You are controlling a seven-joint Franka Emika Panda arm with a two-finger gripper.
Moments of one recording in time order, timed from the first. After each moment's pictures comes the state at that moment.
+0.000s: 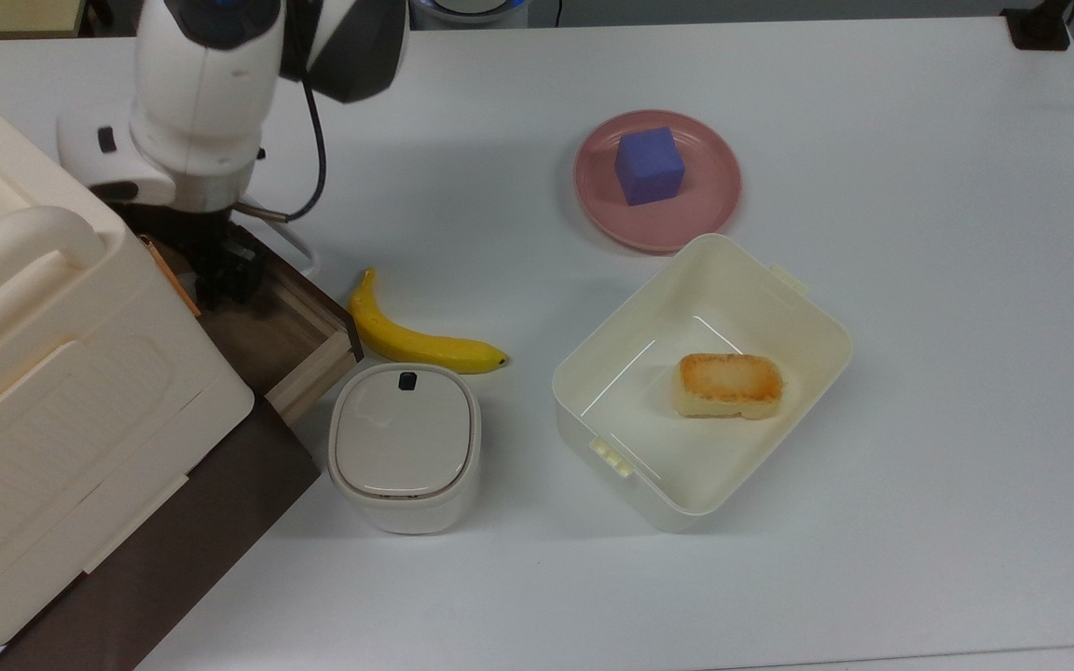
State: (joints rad) arm -0.14 0.43 -0.08 -1.52 -0.44 2.09 0.40
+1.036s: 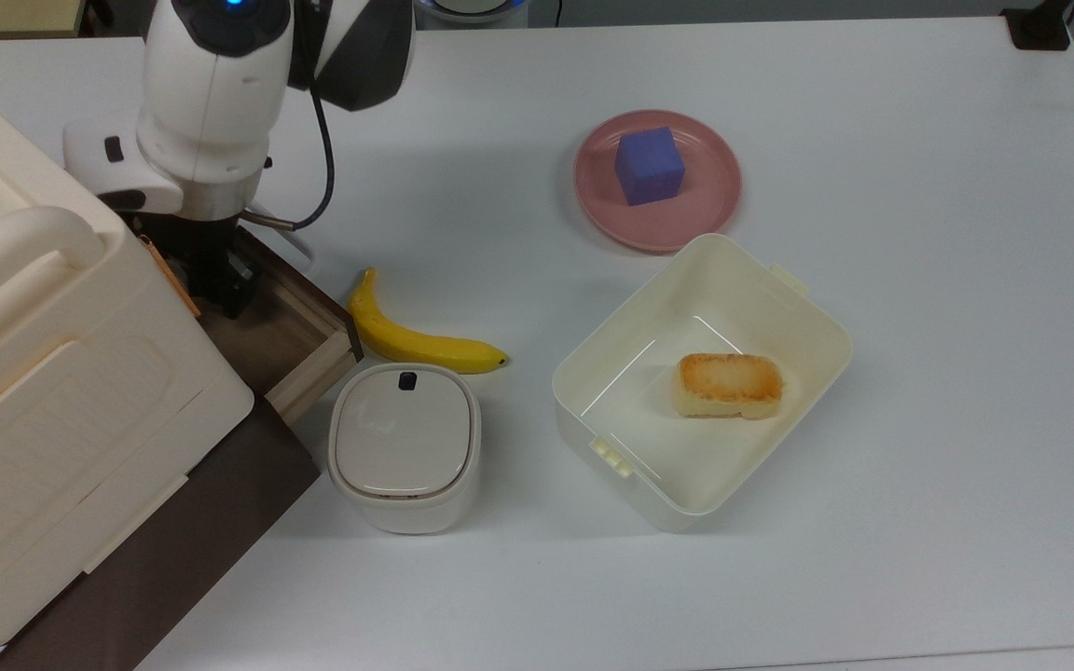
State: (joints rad) arm -0.14 0.44 -0.08 -1.50 -0.43 2.10 0.39
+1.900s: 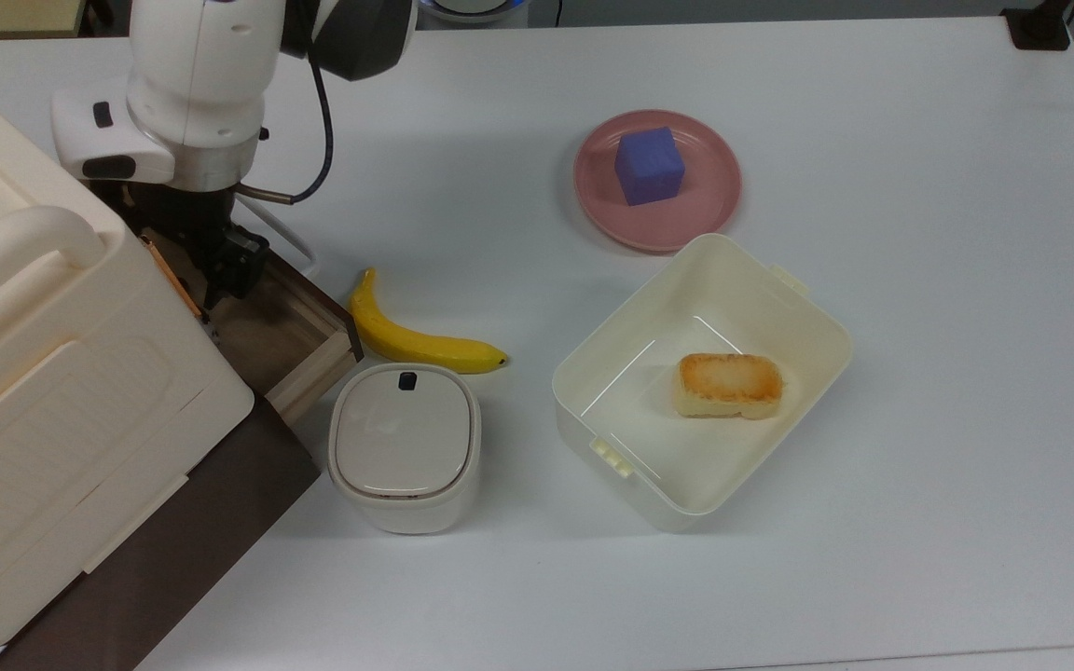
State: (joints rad) arm -0.14 0.40 -0.07 -1.50 -0.41 2.10 0.38
